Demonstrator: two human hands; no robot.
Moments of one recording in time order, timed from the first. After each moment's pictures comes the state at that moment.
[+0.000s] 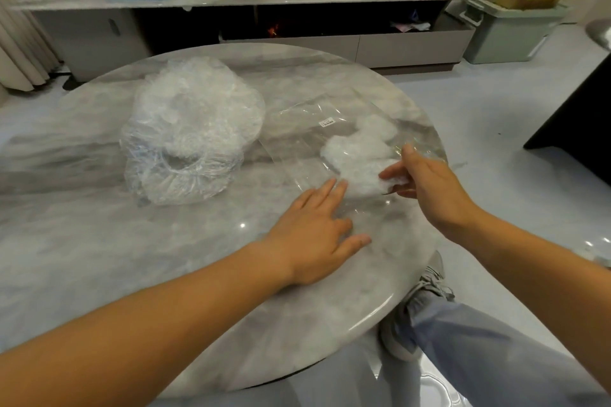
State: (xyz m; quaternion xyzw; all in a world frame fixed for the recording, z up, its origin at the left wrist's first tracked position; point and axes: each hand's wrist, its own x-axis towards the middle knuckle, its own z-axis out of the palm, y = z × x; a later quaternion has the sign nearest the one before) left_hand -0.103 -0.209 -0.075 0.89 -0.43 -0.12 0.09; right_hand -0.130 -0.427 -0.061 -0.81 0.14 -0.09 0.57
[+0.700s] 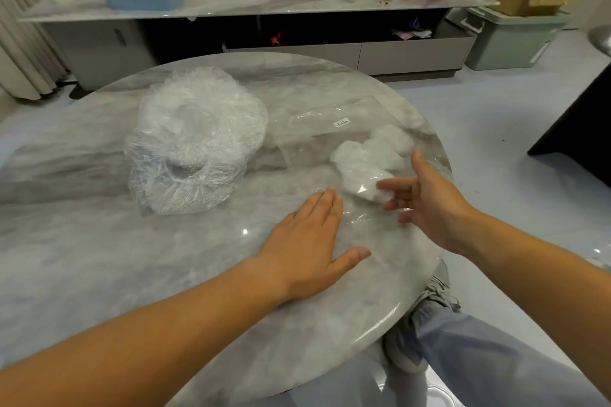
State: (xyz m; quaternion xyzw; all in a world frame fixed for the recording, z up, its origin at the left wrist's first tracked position) left_hand -0.103 -0.200 -0.084 0.91 -0.39 -0.10 0.09; right_hand -0.120 -0.424 -0.060 -0.70 0.27 0.03 0.67
